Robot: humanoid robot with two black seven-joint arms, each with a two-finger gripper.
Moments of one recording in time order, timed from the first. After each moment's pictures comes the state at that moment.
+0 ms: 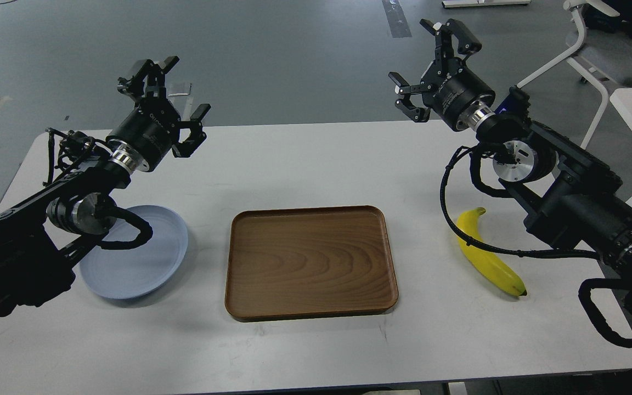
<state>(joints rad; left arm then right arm) -0.77 0.42 -0.55 -0.95 0.04 -0.21 -0.41 0.95 -0.22 0.61 0.67 -0.04 0.33 0.21</state>
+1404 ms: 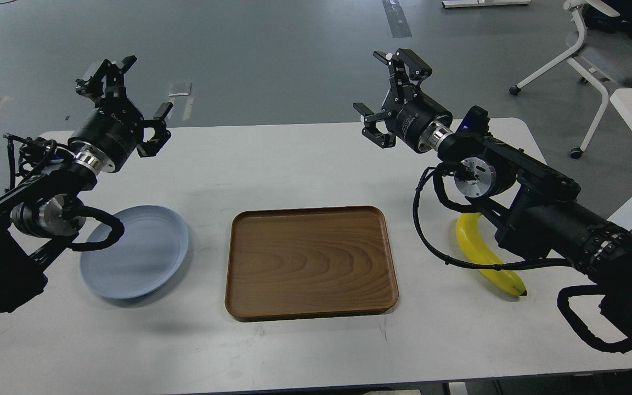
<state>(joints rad) -0.74 0.49 -0.62 -0.94 0.03 -0.20 -0.39 0.96 -0.16 0.49 0.69 -0.05 0.25 0.20</state>
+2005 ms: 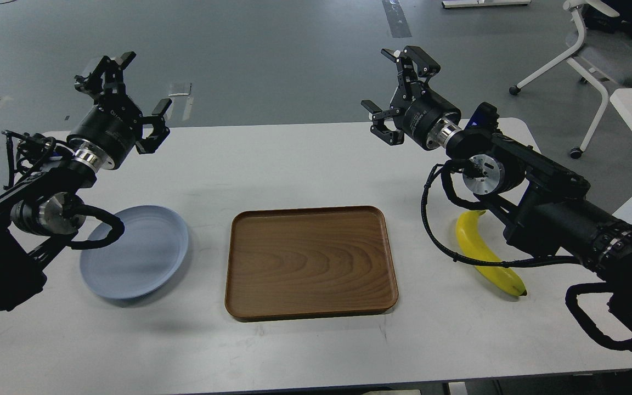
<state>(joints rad) -0.74 0.50 -0.62 -0.94 0.08 -0.19 -0.40 0.96 -0.18 0.49 0.69 -0.05 0.25 0.20</state>
